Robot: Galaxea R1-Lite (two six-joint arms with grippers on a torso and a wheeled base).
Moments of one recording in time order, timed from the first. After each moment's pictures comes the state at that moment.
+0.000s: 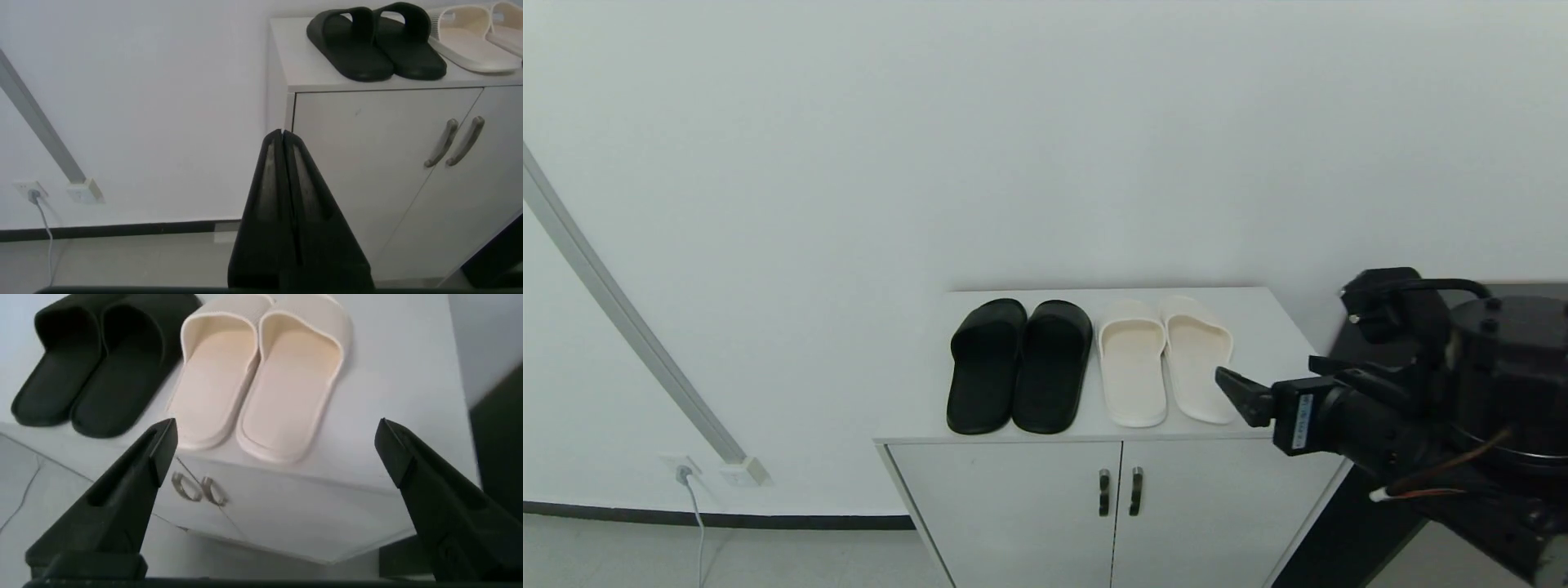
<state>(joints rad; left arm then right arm) 0.00 0.00 0.00 0.00 -0.01 0.01 0.80 1.49 -0.66 -0.58 -0.52 0.22</state>
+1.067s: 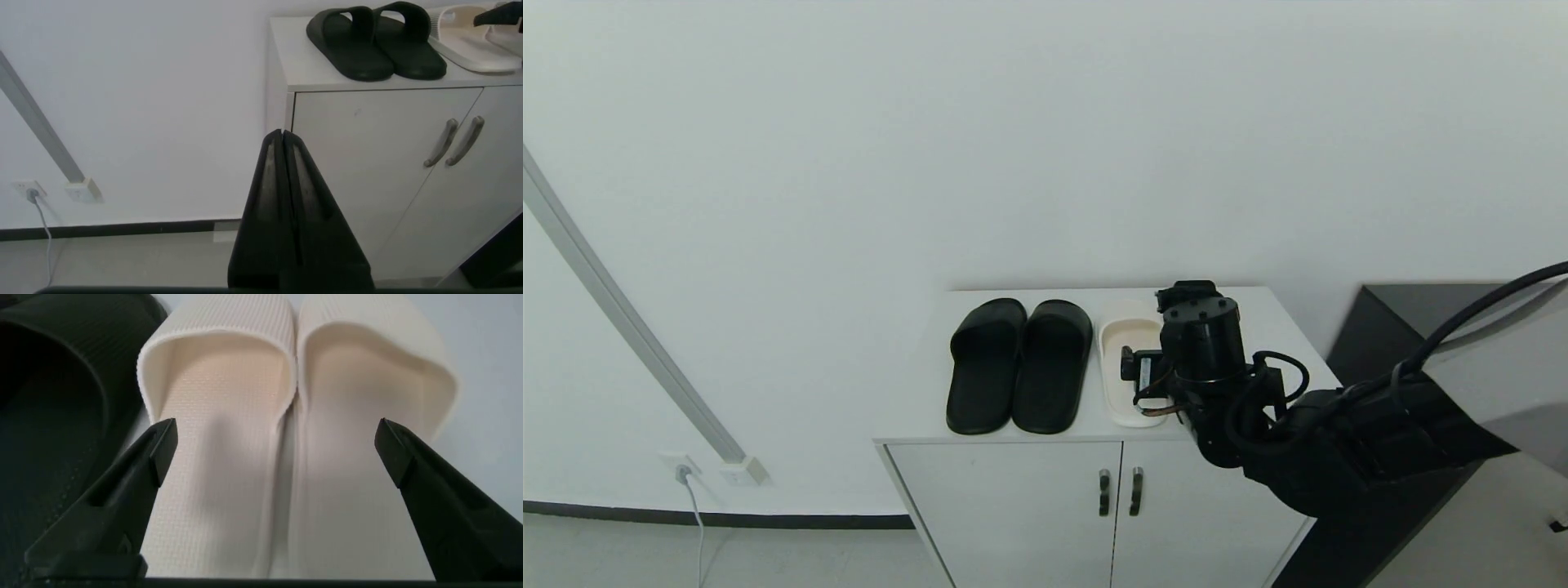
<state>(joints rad) 0.00 0.00 0.00 0.00 -0.01 0.01 0.75 2.06 -1.12 -0.64 -0.65 0.26</state>
